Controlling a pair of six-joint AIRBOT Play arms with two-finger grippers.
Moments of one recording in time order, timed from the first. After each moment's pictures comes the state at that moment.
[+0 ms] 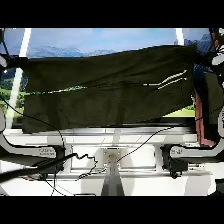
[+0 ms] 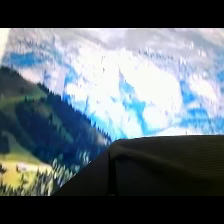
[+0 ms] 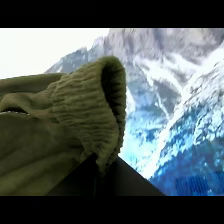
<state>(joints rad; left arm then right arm) 0.36 -1.59 1.33 1.58 -0.48 -1.31 -0.34 -1.50 1.25 -1.19 0.50 1.22</state>
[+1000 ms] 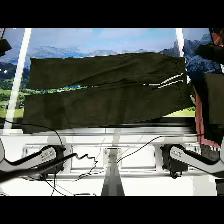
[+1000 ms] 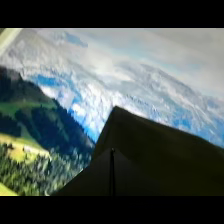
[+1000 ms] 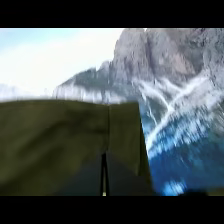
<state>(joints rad) 0.35 -1.25 1.33 1.58 -0.72 -1.59 -0.34 -1.22 1.25 -1.30 0.75 1.22</state>
